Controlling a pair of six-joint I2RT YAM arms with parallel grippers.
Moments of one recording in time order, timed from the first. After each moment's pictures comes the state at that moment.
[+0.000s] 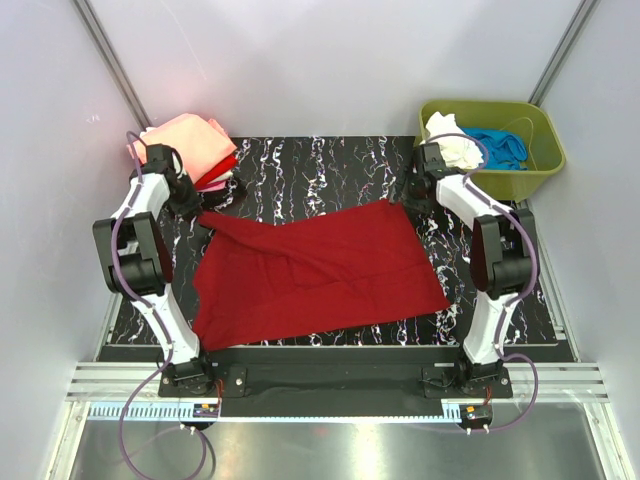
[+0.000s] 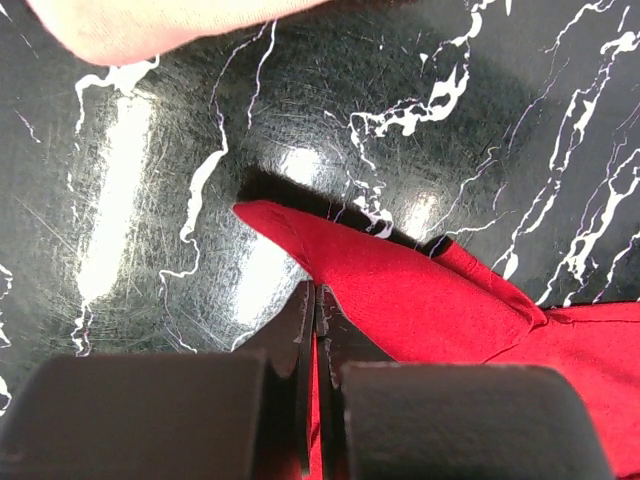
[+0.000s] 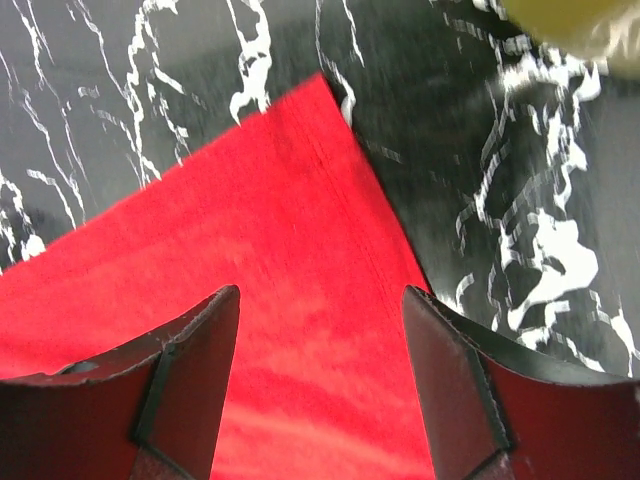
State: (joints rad) left arm 0.22 1.93 1.51 -0.66 0.16 -0.28; right arm 0.20 1.93 1.44 -0.46 0.00 0.46
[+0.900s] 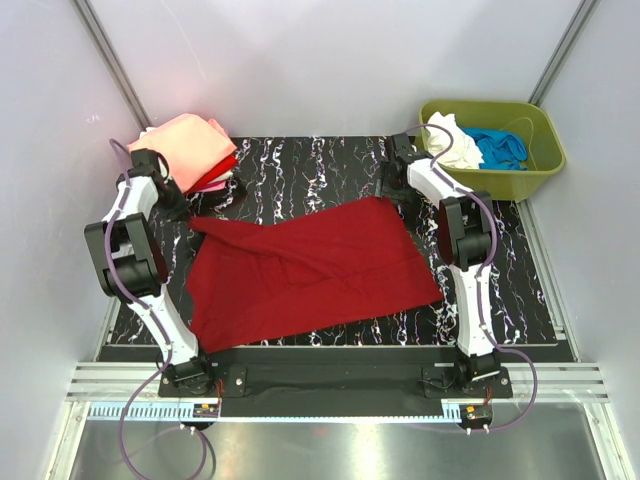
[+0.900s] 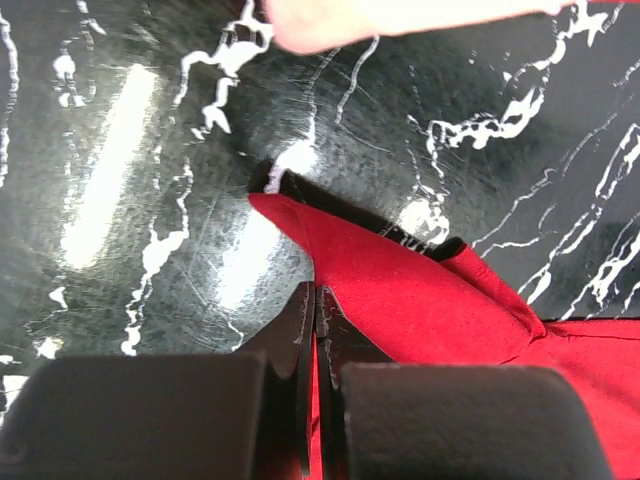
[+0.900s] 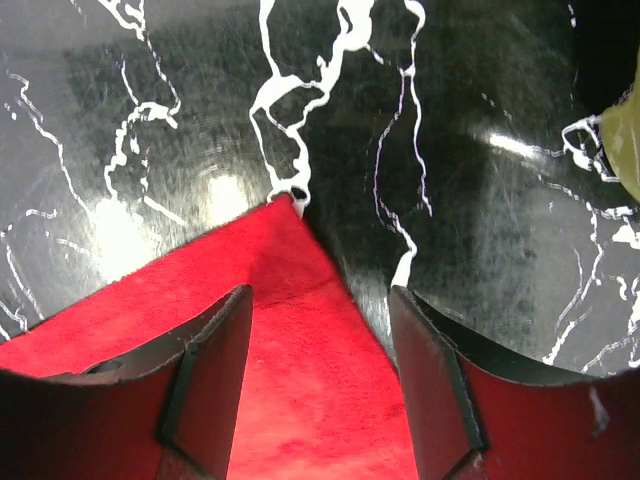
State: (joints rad) left arm 0.28 1.92 1.50 -0.69 0.15 -0.32; right arm 0.27 2.34 1.92 -0.65 0.12 0.41
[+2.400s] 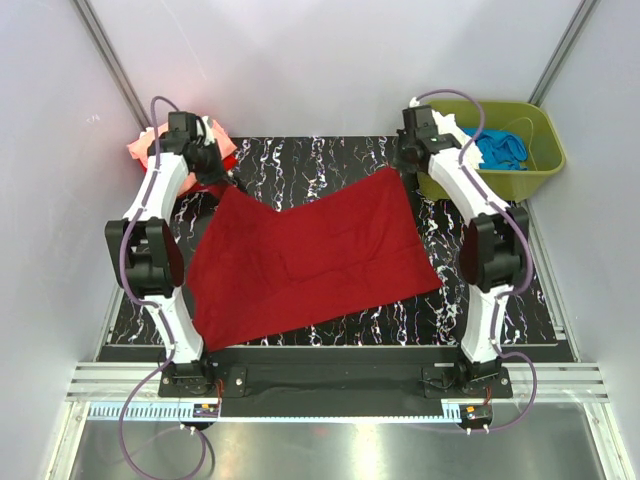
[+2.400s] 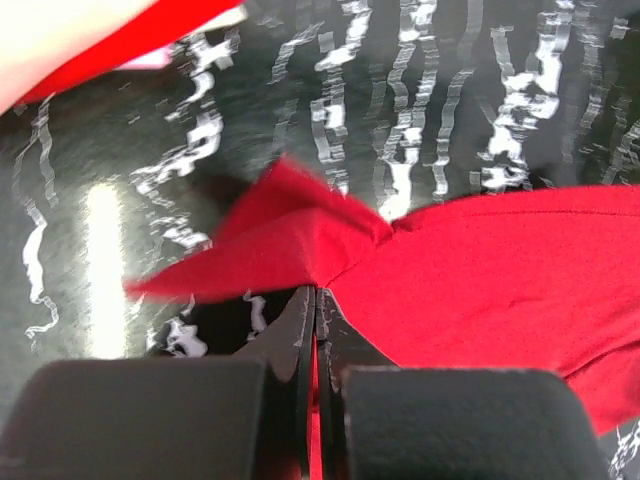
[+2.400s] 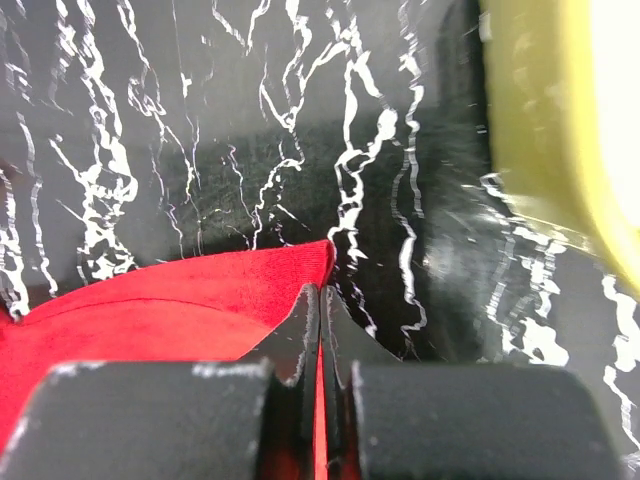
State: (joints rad) left arm 0.06 1.93 1.74 -0.76 0.28 -0.26; right arm 0.27 2.08 1.91 -0.63 0.12 0.39
